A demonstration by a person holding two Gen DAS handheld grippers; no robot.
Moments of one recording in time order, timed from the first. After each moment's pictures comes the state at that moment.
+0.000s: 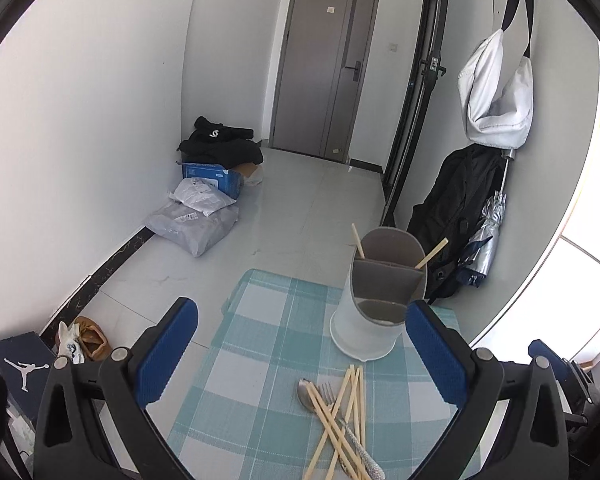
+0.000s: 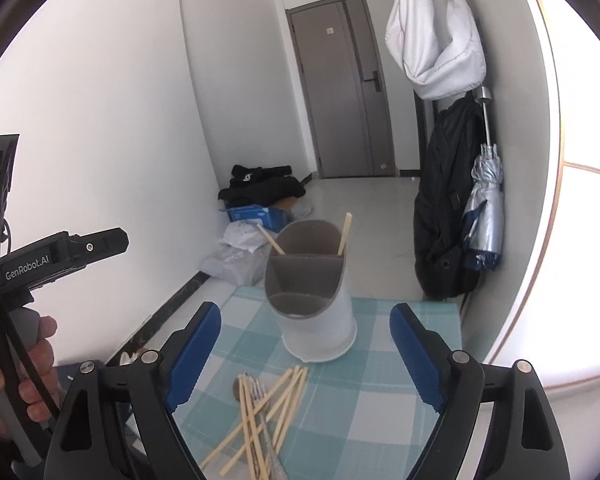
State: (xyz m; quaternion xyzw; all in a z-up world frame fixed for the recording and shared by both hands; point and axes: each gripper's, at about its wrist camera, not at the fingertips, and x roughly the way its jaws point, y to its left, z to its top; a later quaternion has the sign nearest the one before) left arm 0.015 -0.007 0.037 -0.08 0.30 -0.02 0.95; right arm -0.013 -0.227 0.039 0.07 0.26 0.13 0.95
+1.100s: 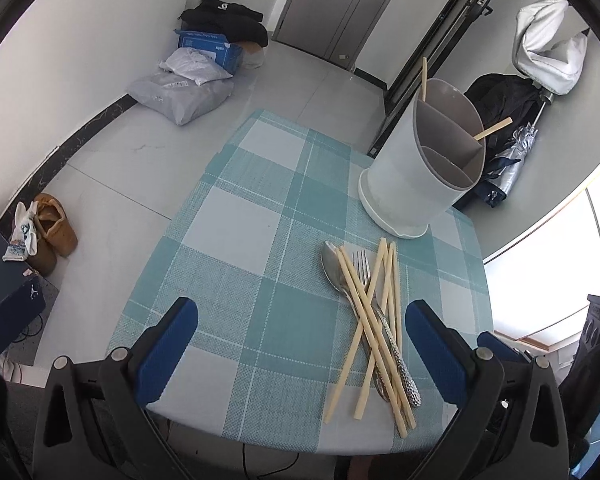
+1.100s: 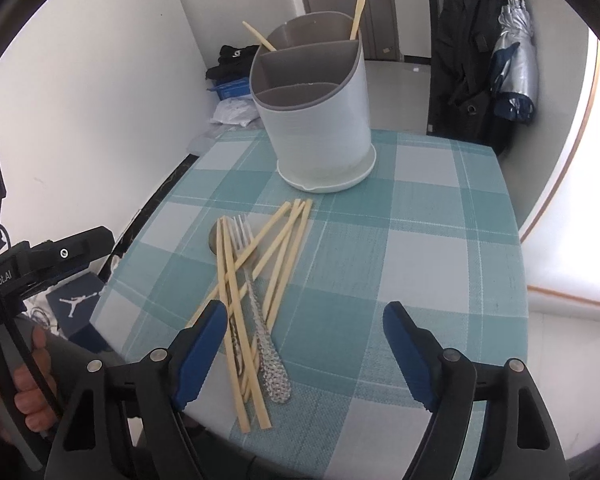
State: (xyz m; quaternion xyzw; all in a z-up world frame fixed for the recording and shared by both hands) left arm 0.015 0.033 -0.085 -0.18 0.46 -0.06 0.87; right arm -0.001 -0.190 -0.088 0.06 0.47 0.14 0.87
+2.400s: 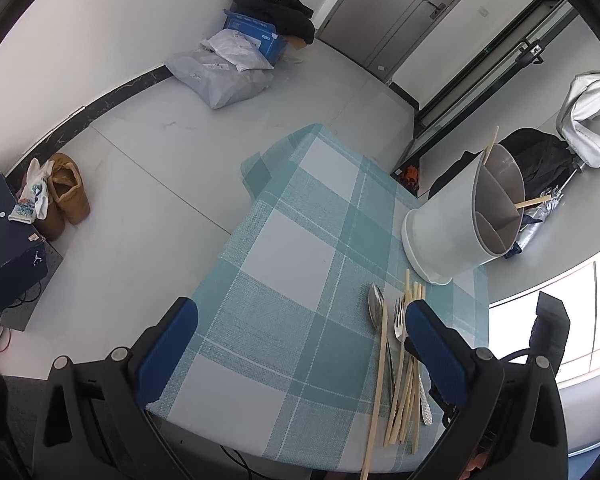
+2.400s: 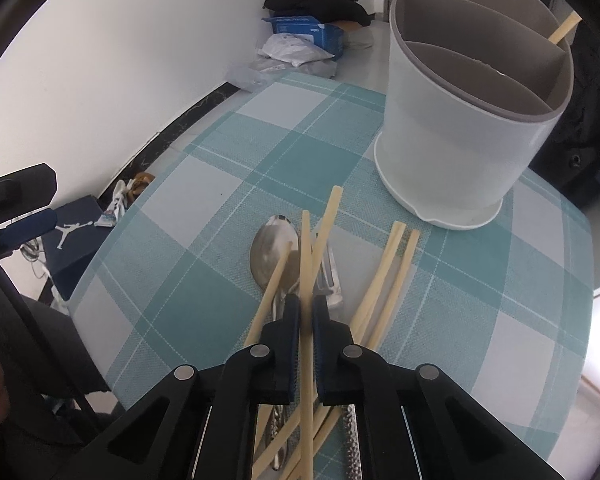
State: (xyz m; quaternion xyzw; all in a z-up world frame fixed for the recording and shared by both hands) left arm 0.037 0.087 -0.088 -0.26 0.47 -0.02 0.84; right arm 0.065 -0.102 -0.116 -0.05 0.53 0.21 0.82
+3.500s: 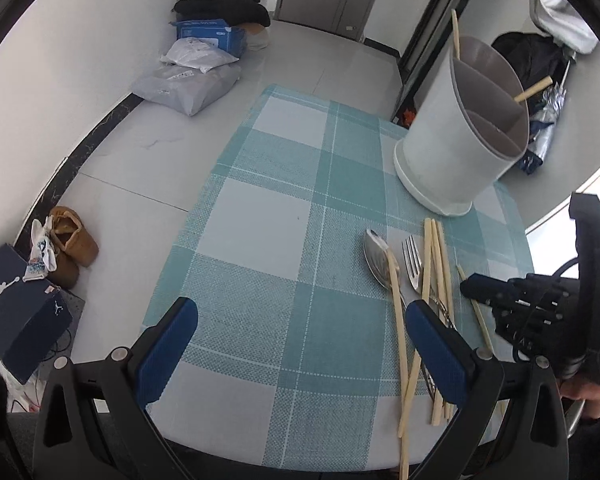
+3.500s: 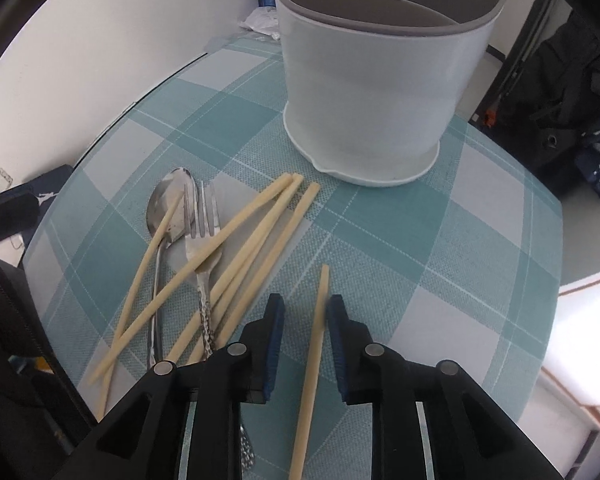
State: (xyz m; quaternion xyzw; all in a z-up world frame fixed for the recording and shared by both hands) left arm 0.044 0.022 -0.107 -0.11 0.51 -0.04 0.85; right arm 0.087 -0.144 -0.133 -0.10 0.55 0.20 0.80
